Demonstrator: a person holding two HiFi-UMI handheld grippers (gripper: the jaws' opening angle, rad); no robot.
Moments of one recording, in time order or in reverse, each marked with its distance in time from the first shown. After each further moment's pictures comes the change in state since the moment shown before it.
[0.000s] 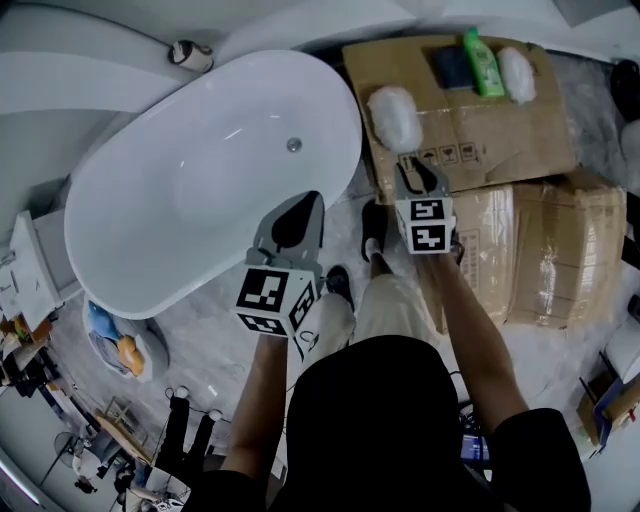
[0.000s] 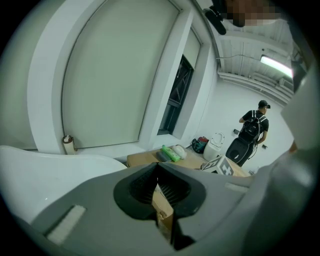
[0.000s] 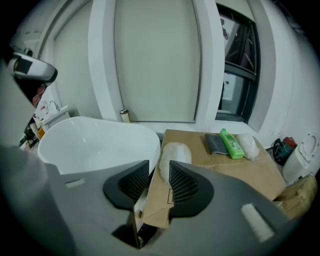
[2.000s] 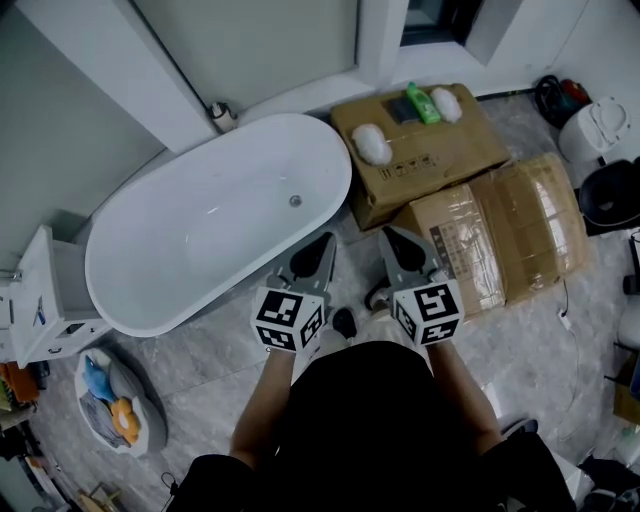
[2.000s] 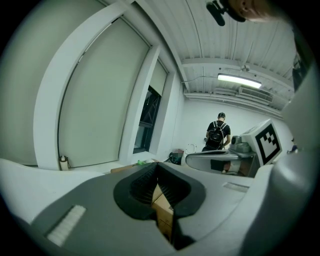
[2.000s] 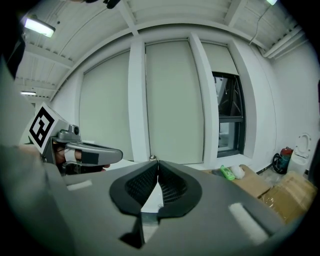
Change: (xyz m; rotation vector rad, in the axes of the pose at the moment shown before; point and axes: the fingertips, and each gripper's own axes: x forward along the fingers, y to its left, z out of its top) left arm -0.297 -0.111 -0.043 0.147 -0.237 -0.225; right arm -0.396 0.251 0.016 0.001 -0.485 0.023
